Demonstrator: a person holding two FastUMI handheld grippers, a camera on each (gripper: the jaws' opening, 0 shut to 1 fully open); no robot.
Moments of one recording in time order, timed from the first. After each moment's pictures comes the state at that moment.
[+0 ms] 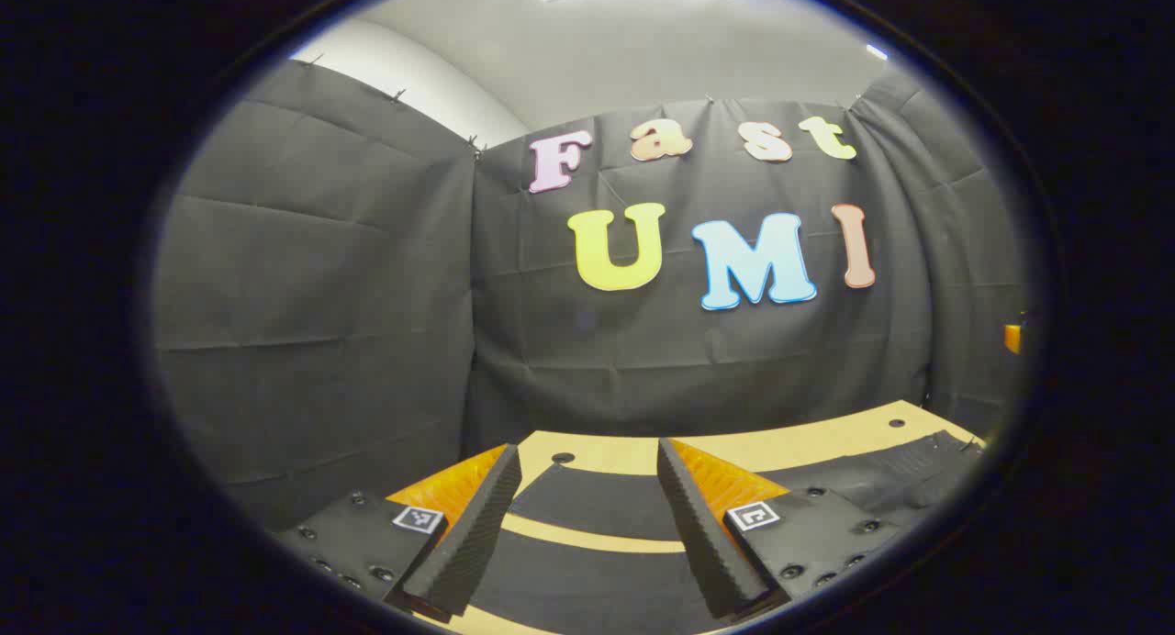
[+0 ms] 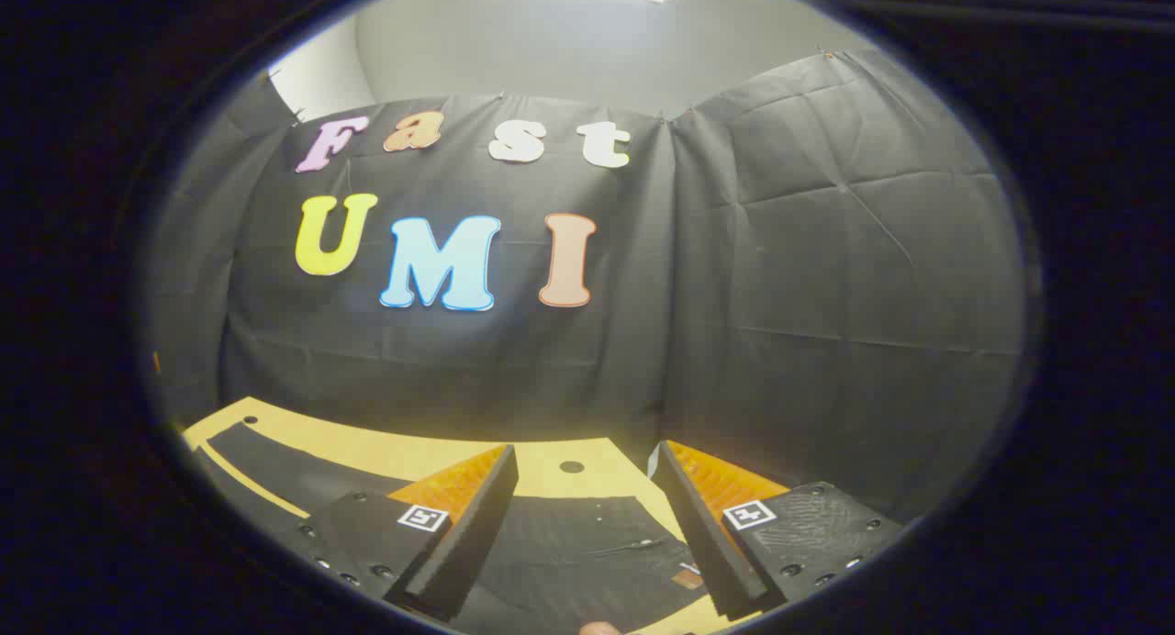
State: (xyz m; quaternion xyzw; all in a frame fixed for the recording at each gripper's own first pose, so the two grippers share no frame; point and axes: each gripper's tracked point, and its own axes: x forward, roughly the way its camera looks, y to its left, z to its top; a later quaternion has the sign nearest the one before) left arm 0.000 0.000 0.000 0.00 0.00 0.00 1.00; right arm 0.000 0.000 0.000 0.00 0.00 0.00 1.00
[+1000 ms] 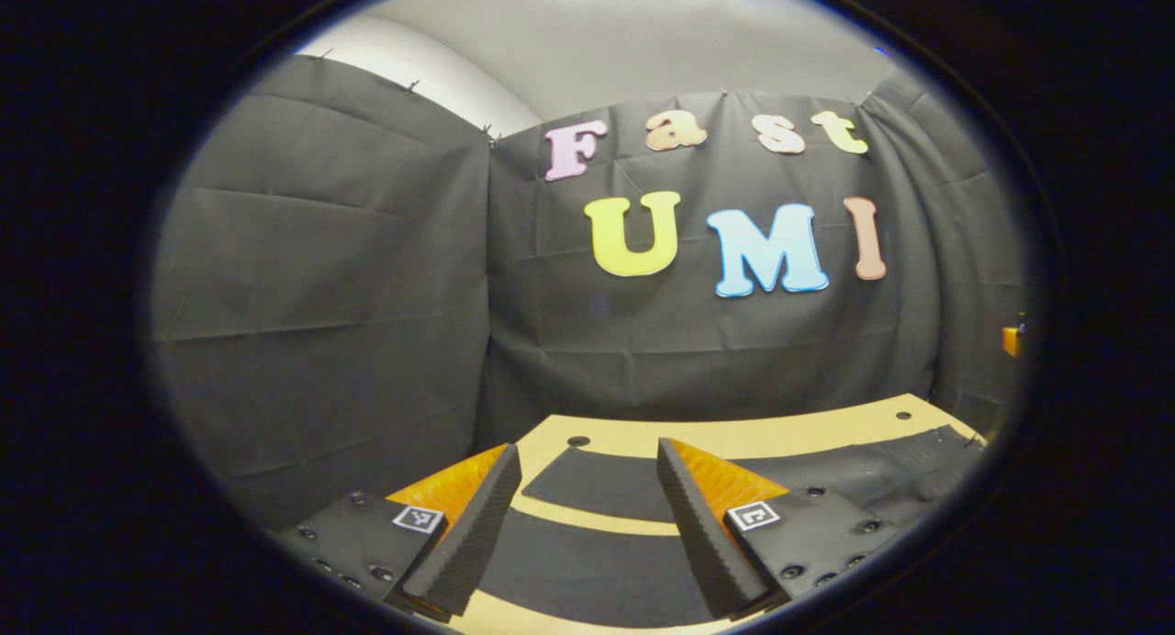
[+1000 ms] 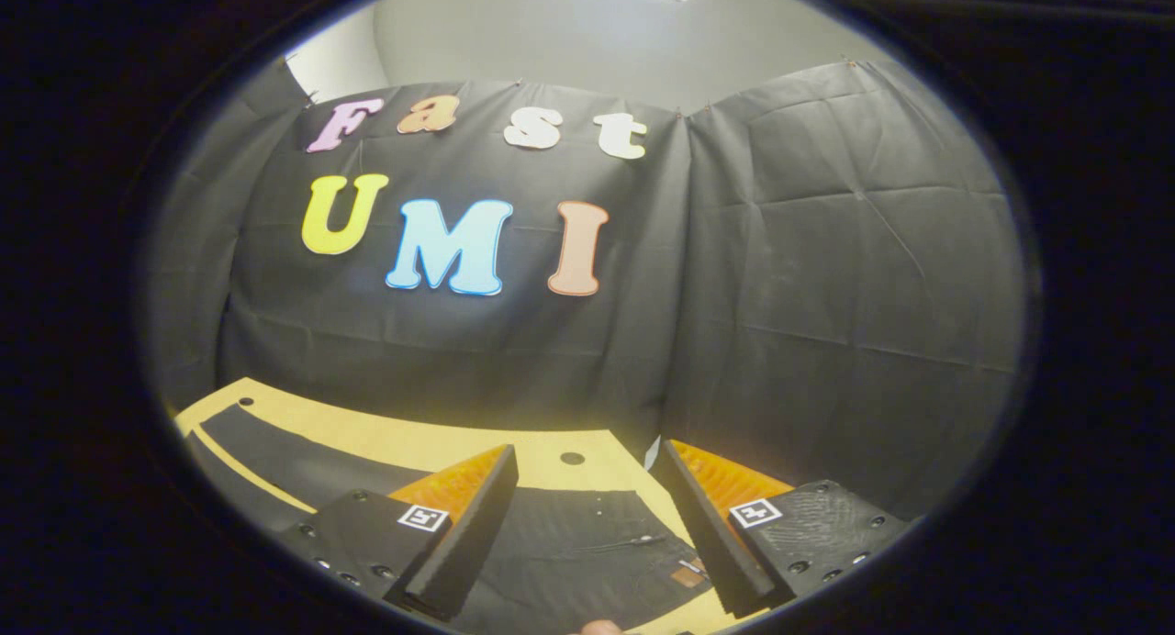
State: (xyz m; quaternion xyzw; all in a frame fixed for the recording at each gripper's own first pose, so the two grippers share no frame) left arm -0.017 0.021 -0.022 -0.01 0.02 0.02 1.00; right arm 0.001 0.010 -0.009 -0.03 0.02 0.00 1.00
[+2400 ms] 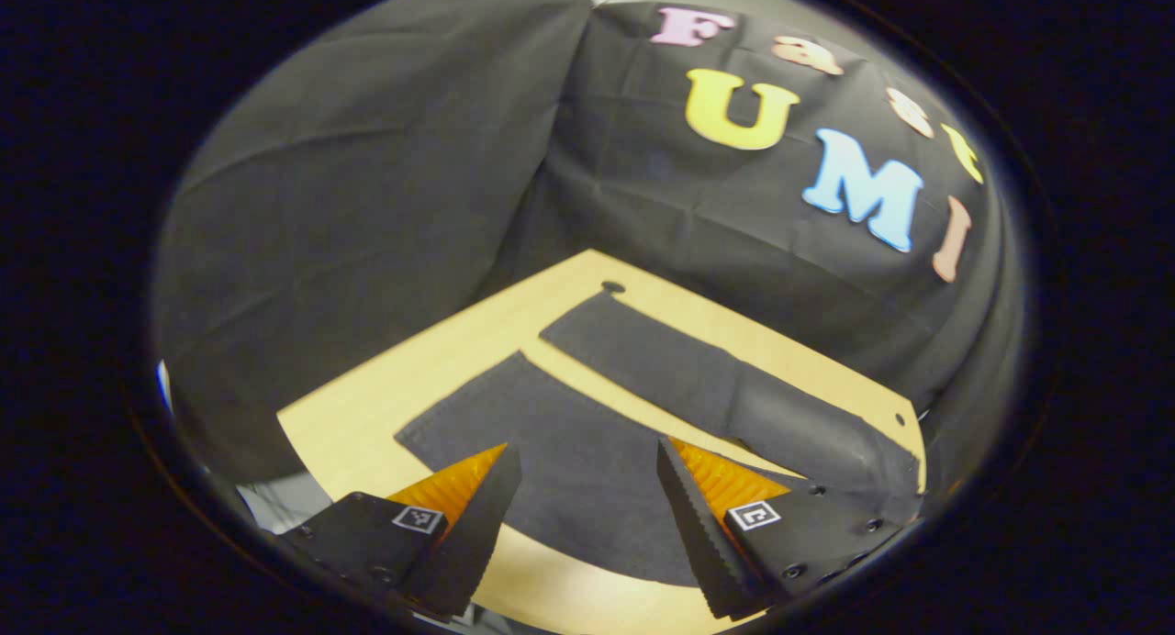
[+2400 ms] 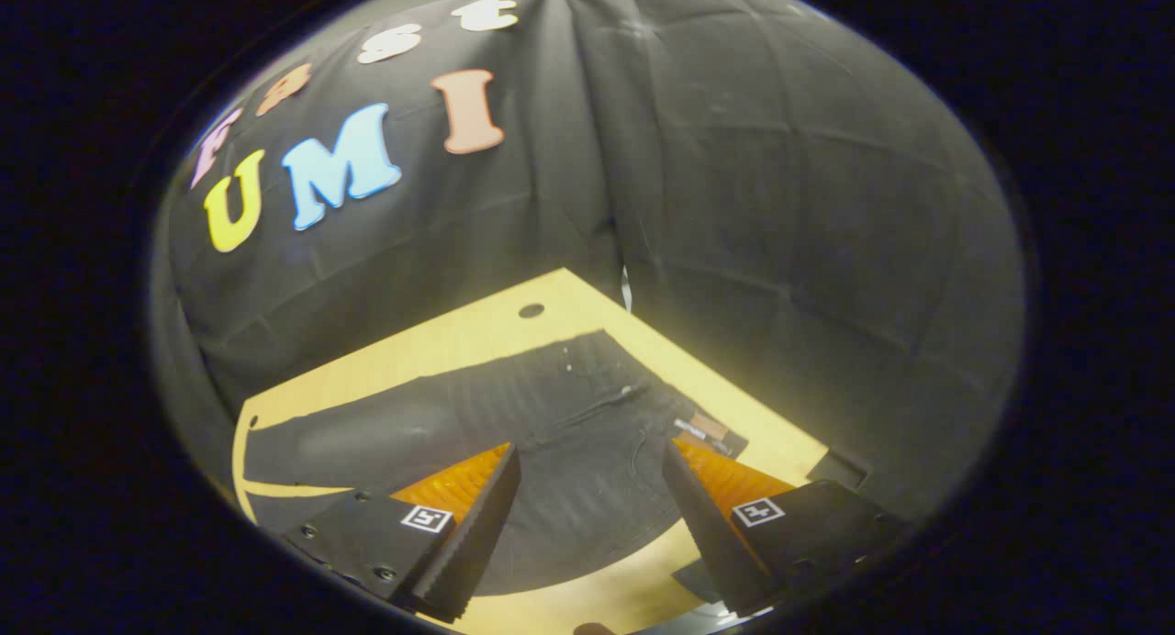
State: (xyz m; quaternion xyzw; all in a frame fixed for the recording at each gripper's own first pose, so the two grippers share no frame) left arm -0.006 0.073 -0.184 -0.23 0.31 0.09 0.92; right arm -0.008 -0.043 -0.172 0.19 0.32 -0.06 0.93
